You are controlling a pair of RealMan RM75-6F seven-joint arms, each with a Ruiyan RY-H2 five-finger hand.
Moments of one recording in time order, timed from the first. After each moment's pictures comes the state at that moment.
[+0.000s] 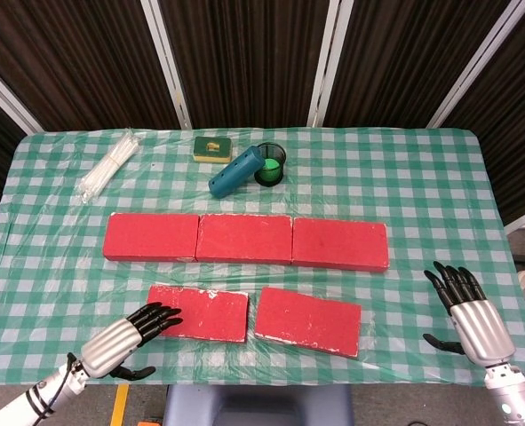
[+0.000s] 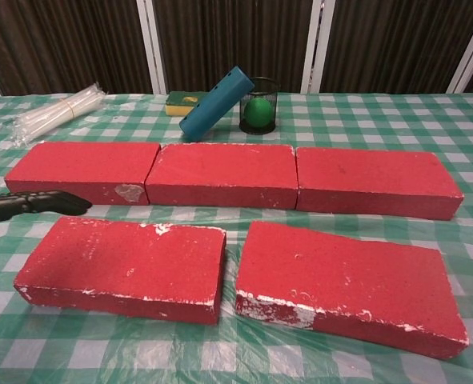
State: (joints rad) left arm -0.43 -1.19 0.15 -1.57 2.01 1.21 -0.38; right arm 0.10 -1.11 -0.04 -1.62 -1.66 1.44 -0.06
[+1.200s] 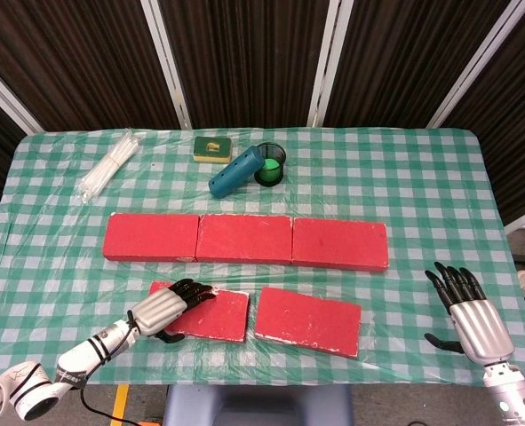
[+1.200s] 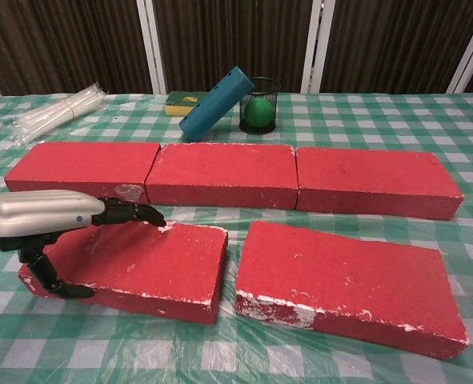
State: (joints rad) left arm -0.70 -1.34 0.08 -1.51 1.71 0.84 -0.21; right arm 0.10 -1.12 -0.03 -1.63 -1.62 1.42 -0.10
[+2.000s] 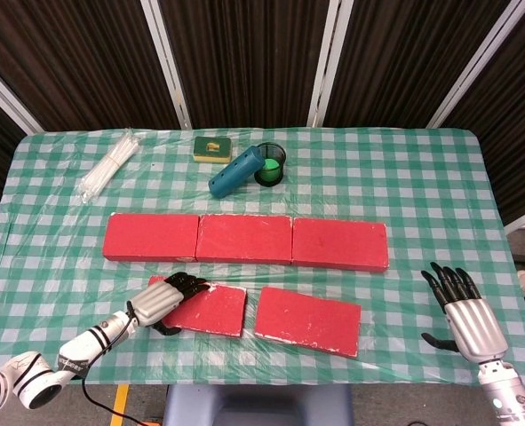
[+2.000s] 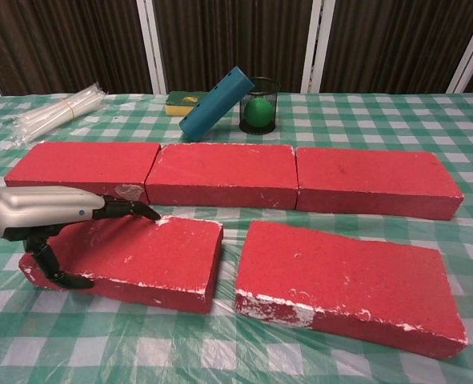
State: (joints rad) left arm -0.75 -1.34 0.08 -1.47 1.60 0.76 -0.19; right arm 0.11 -1.13 -0.03 -1.64 -1.60 1.39 -0.14
